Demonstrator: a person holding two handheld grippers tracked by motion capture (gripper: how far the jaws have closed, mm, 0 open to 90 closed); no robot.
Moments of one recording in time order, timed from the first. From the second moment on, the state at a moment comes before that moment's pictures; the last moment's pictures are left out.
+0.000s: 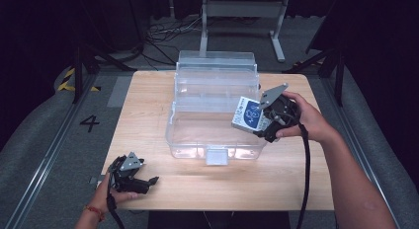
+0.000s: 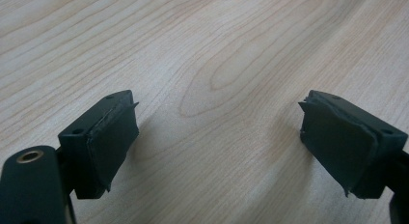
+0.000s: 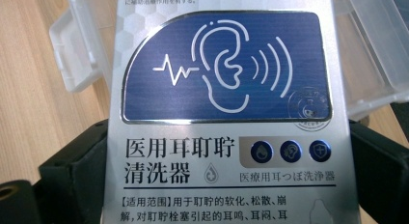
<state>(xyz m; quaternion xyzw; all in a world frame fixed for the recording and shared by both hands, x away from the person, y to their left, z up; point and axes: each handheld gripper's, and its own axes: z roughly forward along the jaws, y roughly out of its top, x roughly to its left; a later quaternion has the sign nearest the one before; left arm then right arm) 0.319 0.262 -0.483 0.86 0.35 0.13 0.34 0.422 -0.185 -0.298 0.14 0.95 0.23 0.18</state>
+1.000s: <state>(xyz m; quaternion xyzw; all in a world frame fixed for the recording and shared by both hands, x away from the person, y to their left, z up) 0.319 0.262 -0.481 0.86 0.35 0.13 0.34 0.454 -0.138 -0.335 0.06 0.97 0.20 0.14</state>
